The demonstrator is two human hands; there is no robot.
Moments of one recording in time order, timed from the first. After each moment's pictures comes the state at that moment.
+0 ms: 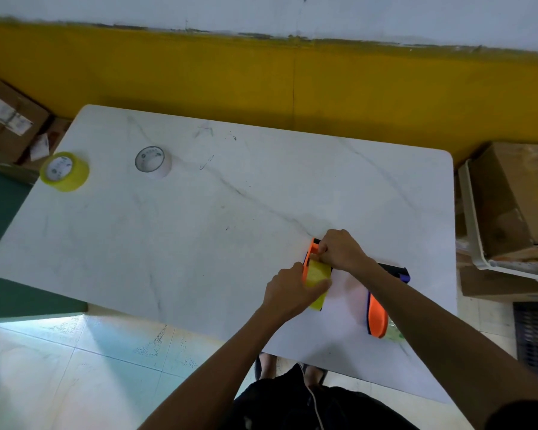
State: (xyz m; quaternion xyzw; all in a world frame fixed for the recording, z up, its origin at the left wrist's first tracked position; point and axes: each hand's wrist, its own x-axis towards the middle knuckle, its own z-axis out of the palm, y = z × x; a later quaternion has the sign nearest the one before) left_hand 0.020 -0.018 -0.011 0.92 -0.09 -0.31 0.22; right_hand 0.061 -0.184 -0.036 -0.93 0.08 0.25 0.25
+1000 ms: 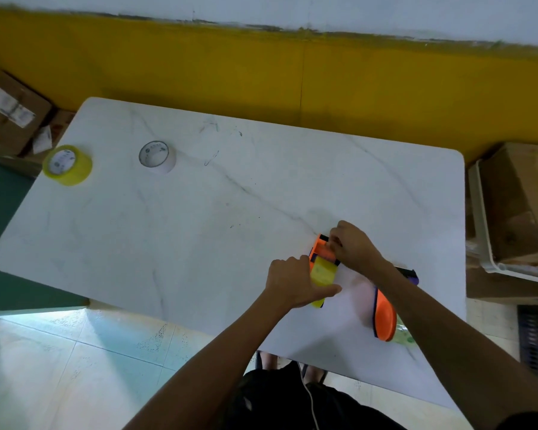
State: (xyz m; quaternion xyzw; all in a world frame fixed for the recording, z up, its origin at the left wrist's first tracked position) left_hand 0.045 -0.017 0.003 0.93 -0.21 -0.28 0.07; right_hand 0.060 -0.200 -0.046 -0.95 0.03 0.15 0.28
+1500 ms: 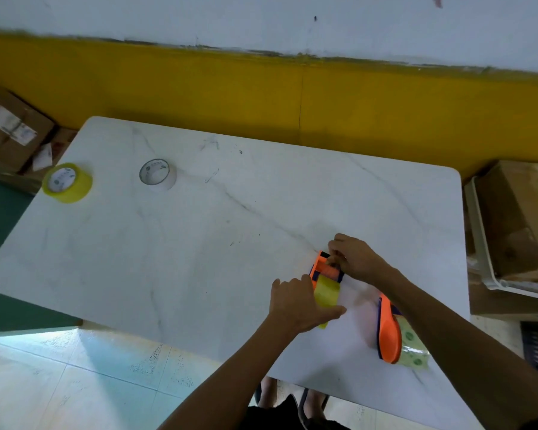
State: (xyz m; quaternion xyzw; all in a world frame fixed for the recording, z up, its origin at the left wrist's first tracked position) left_hand 0.039 -0.019 0.007 0.93 -0.19 -0.29 0.09; right_hand 0.075 -0.215 -0.045 -0.95 -0.05 0.17 0.26
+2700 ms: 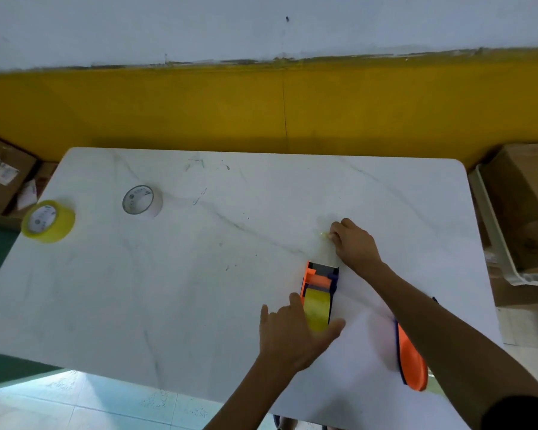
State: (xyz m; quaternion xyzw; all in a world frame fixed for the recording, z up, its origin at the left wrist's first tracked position) left_hand 0.045 -0.004 0.000 0.94 -0.12 -0.31 0.11; right_hand 0.121 -0.215 -0.091 -0.96 0.12 0.03 0.24
